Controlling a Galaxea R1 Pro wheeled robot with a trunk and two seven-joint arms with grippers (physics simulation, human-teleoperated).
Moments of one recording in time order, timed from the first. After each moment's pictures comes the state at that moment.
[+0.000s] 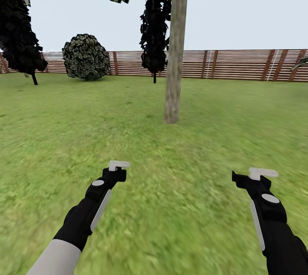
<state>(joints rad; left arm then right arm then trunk) -0.57 -0.03 -0.18 -1.14 0.06 0.45 0.08 -0.38 -0.04 -0.30 -1.49 0.17 0.53 -0.02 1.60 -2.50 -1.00</state>
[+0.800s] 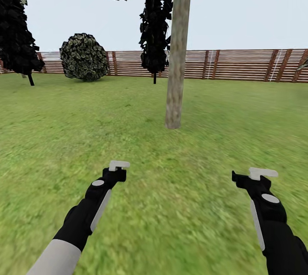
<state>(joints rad) -0.57 -0.03 -0.18 -1.14 0.06 0.45 0.08 -0.38 -0.04 -0.30 -1.50 0.17 0.53 -0.02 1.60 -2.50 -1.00</state>
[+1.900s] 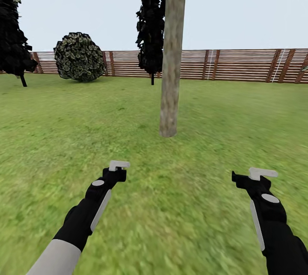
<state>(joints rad) -0.57 -0.03 -0.18 -1.14 0.06 0.45 0.08 -0.38 -0.04 -0.30 -1.50 0.17 0.54 -0.02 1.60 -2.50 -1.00</state>
